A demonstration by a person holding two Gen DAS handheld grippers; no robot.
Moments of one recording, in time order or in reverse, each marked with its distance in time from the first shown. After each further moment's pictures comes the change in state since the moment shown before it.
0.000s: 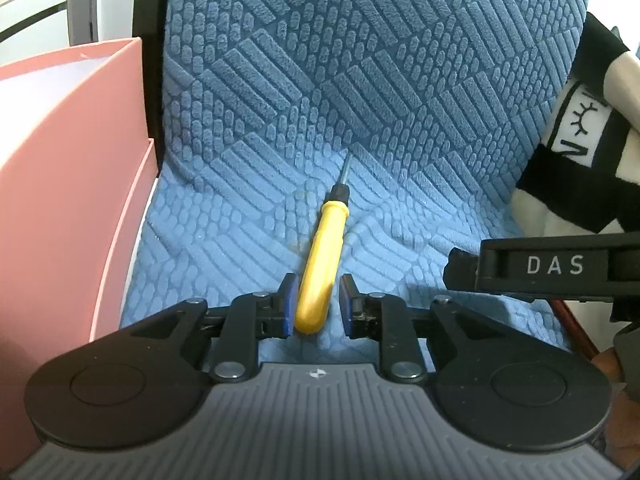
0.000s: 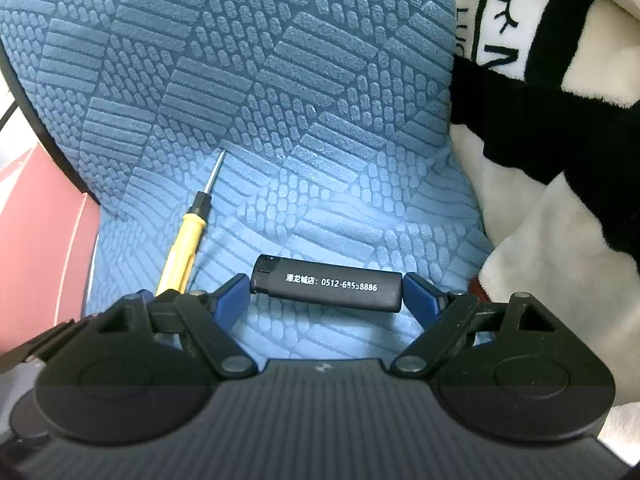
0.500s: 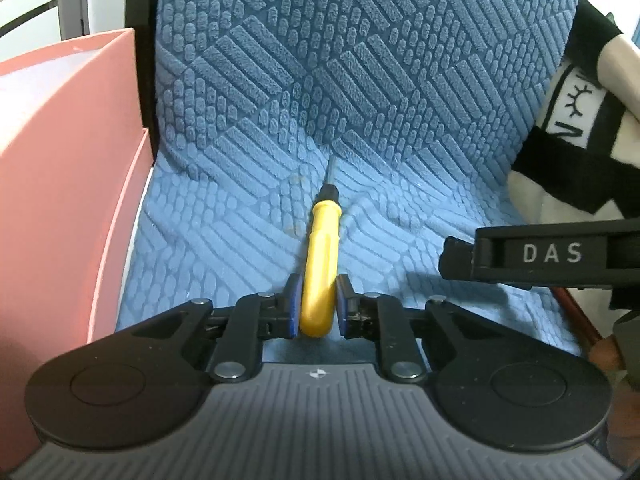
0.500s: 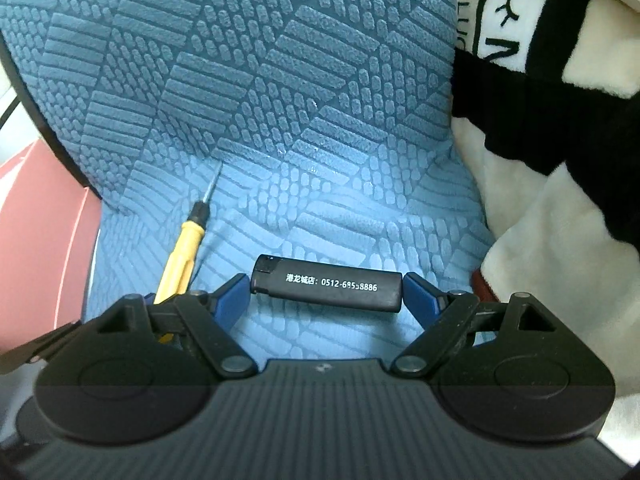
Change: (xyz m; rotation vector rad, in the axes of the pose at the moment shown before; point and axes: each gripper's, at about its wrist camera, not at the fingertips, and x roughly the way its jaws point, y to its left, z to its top) left arm -0.005 0.002 -0.005 0.027 0.038 -0.009; right arm -0.005 0.002 -0.002 -0.006 0.015 0.001
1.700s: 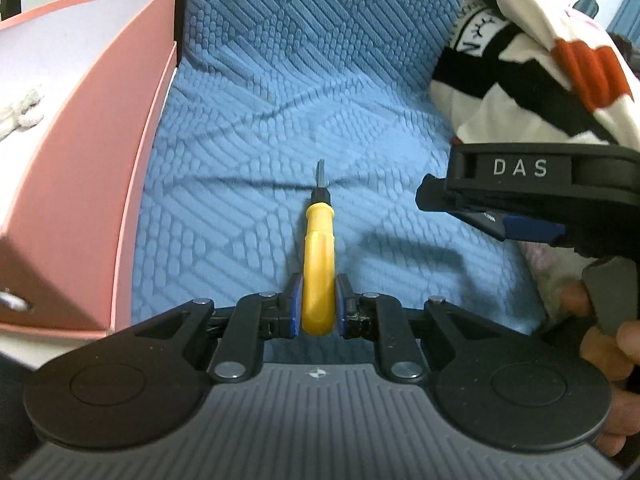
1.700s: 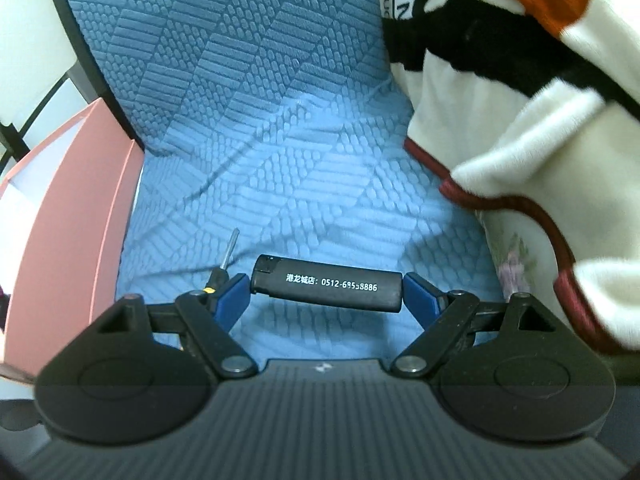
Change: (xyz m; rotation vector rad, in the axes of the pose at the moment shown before) left arm -0.126 -0.028 -0.110 0.000 0.121 -0.056; right arm -0.101 -0.019 -0.102 0.078 -0.030 0.014
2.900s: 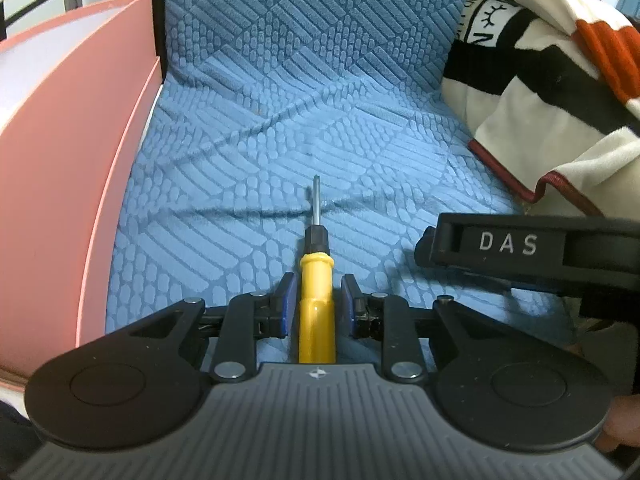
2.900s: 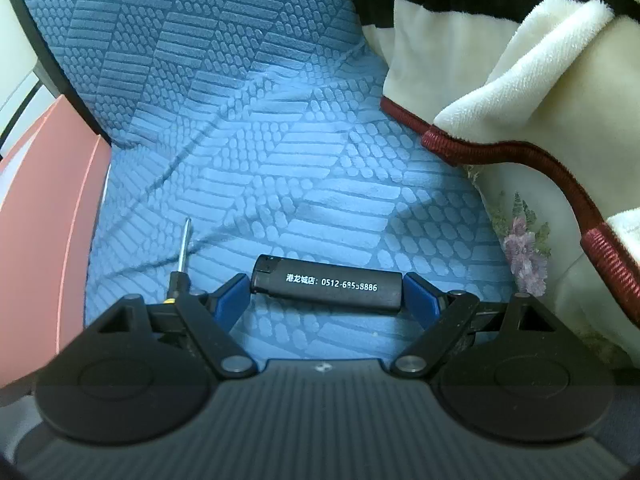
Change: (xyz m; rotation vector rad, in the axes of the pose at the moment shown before) left arm 0.040 -0.015 0.021 0.055 -0.027 0.075; right arm 0.033 -0.012 -0.012 0.075 0.037 -0.022
